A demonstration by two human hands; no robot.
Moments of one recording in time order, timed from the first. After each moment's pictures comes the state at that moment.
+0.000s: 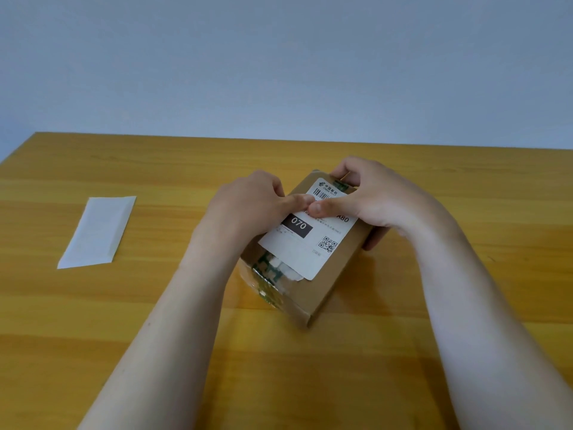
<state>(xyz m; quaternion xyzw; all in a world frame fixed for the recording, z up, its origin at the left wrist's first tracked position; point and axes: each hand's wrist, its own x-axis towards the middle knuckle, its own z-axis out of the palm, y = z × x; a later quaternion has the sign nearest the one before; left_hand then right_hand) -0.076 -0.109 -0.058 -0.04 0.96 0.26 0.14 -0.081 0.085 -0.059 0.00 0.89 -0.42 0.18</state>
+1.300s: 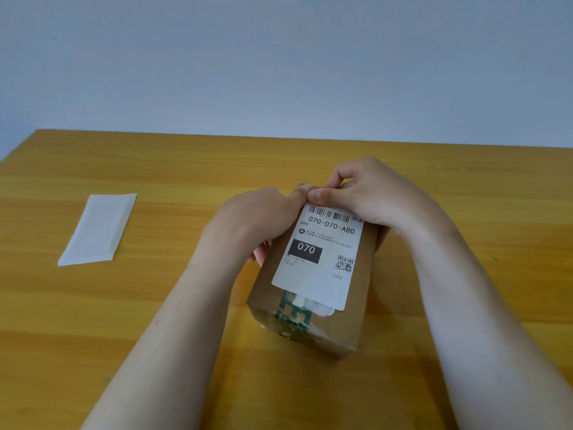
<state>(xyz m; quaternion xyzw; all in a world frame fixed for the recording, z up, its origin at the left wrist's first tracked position) -0.074 -0.099 -0.069 -0.06 0.93 0.25 0.24 -0.094 0.083 -0.075 -0.04 0.90 -0.43 0.11</state>
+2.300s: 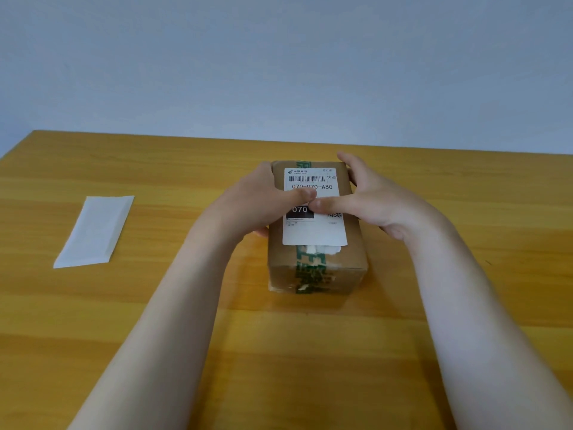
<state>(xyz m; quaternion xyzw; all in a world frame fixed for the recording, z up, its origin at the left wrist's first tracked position) -0.080 -0.110 -0.064 -0.04 0.88 0.44 0.15 -0.102 0.092 -0.085 -0.02 0.84 -0.51 0.17</state>
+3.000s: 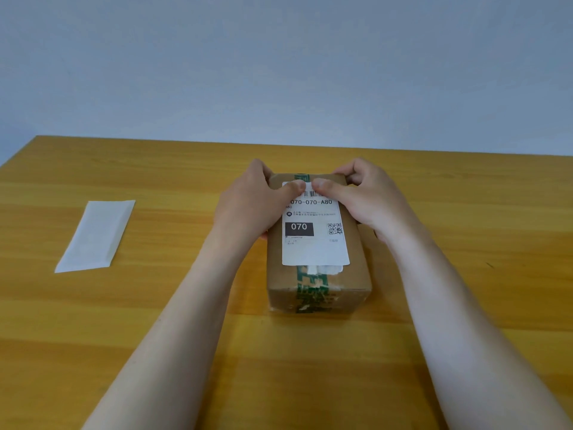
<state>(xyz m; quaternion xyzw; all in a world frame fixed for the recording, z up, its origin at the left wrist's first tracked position) -0.086 -0.106 -0.078 -0.08 0.91 0.40 0.04 -0.104 0.081 -0.099 0.04 0.85 -0.53 0.02</state>
